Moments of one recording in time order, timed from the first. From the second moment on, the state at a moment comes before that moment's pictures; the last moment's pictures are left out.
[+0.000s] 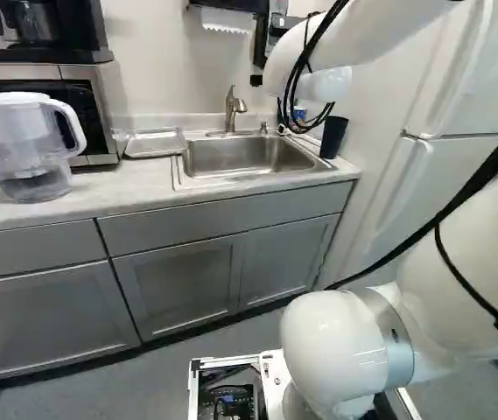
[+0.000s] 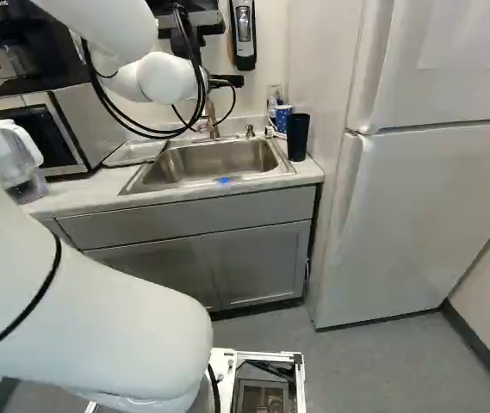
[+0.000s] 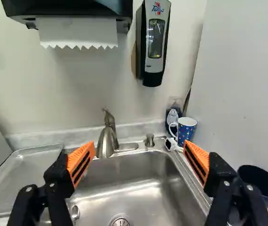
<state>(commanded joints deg) 0.0 14.0 -46.4 0.0 24.5 0.0</state>
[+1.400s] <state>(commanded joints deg) 0.0 14.0 -46.4 0.0 24.5 0.0</state>
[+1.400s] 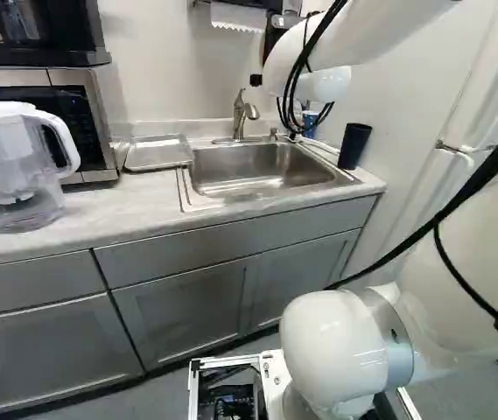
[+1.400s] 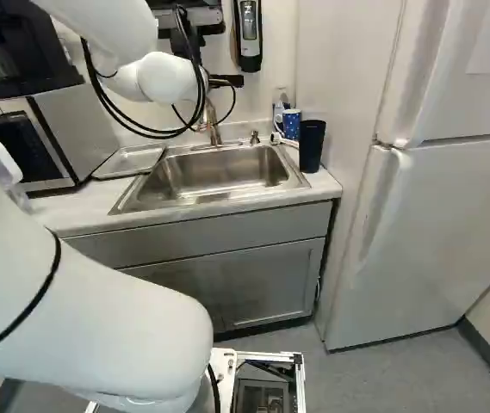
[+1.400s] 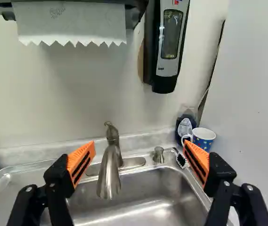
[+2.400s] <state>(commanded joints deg) 0.0 7.1 -52.7 0.0 23.6 0.0</state>
